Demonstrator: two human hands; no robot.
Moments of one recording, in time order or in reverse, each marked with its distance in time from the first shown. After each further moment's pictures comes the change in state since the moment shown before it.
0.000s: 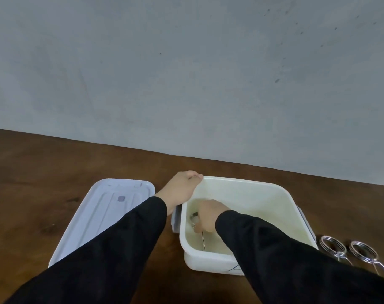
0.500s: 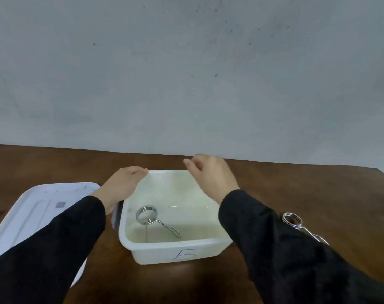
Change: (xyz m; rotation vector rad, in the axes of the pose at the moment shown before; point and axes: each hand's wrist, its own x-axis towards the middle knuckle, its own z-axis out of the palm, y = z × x) left_hand 0.004 -0.001 0.005 -0.025 0.102 0.029; right_hand -0.076 0.091 -0.075 0.299 0.817 -0.088
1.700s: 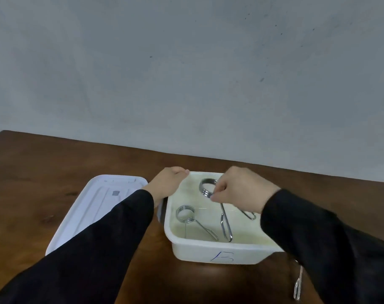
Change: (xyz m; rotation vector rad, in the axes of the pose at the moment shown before) left_hand -0.014 0.003 -0.001 -0.012 -0.025 -0.056; right_hand -0.019 -0.051 -0.035 -0.100 -0.566 -0.054
